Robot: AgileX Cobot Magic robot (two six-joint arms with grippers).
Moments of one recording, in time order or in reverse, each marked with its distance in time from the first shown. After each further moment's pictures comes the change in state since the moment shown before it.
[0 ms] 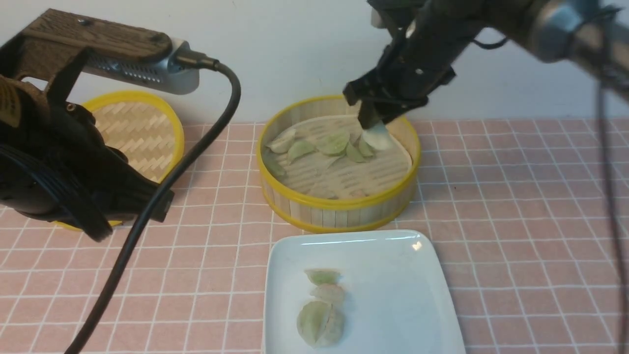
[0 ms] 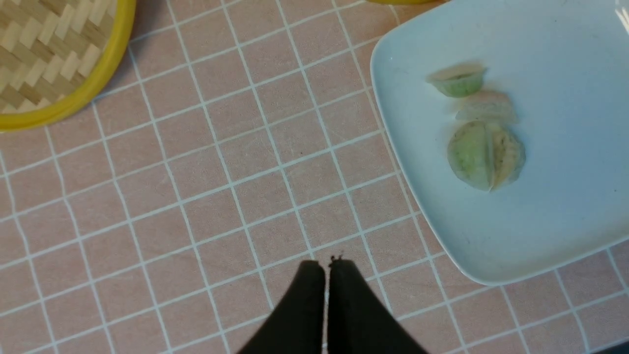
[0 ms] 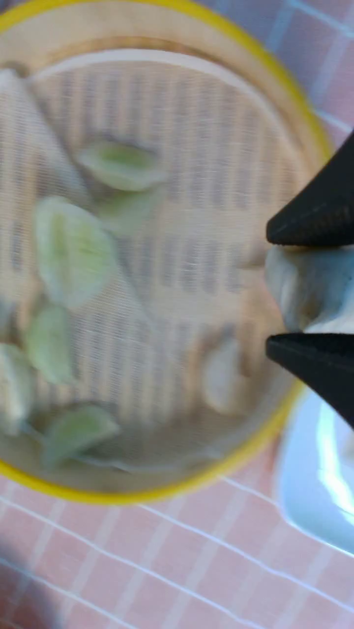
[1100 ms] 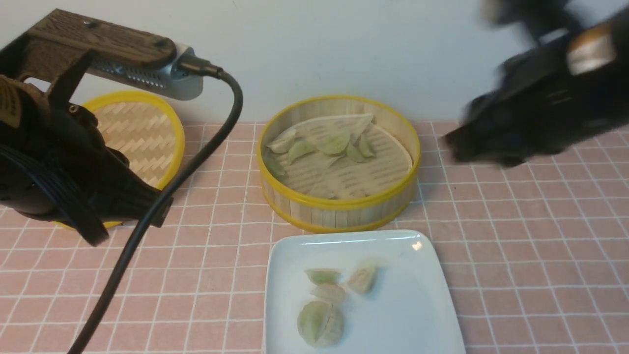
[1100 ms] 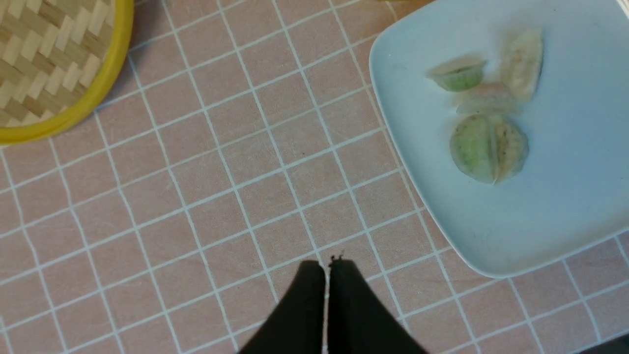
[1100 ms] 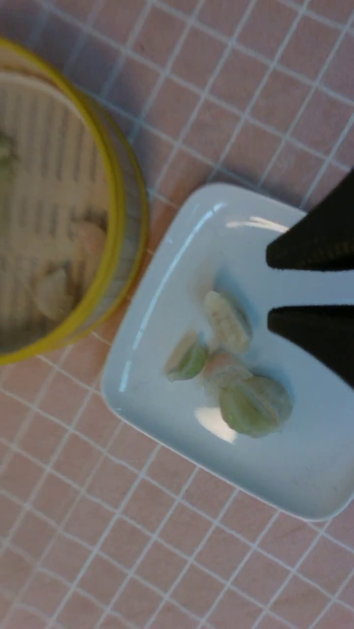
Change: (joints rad) right arm 0.138 -0.817 0.670 -0.175 -0.129 0.154; left arm 0.000 0.000 0.000 -0.002 0.000 0.044
